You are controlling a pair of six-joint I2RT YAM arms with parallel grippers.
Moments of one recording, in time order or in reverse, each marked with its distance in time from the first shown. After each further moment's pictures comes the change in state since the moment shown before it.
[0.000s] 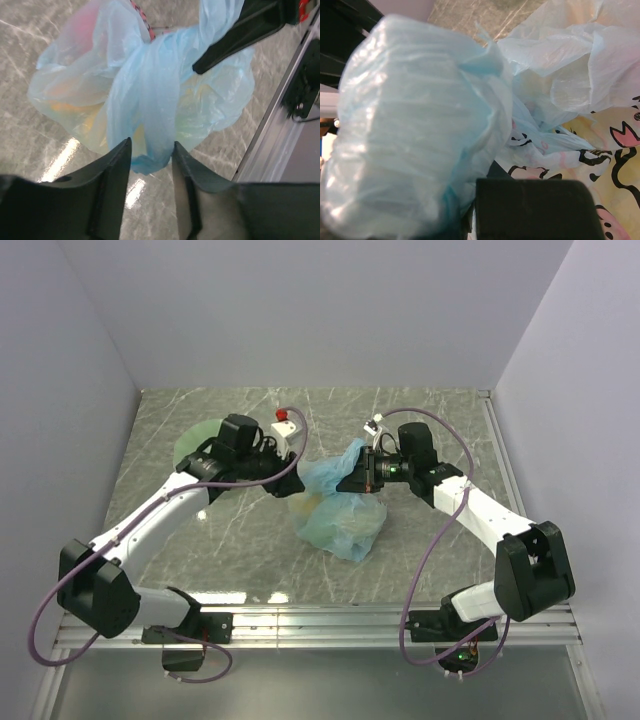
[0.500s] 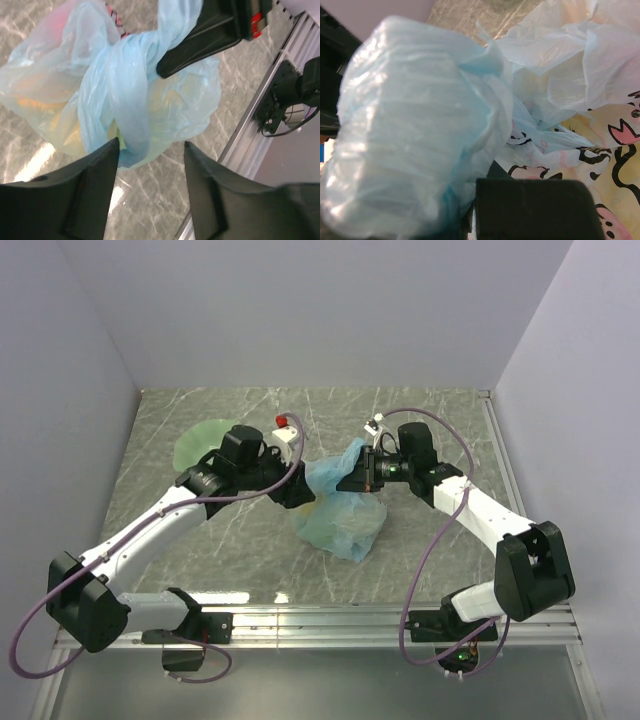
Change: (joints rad) left arm -0.093 -0.074 -0.062 0.072 -0.071 -0.200; right arm 0.001 0.000 0.000 0.003 0.022 0.023
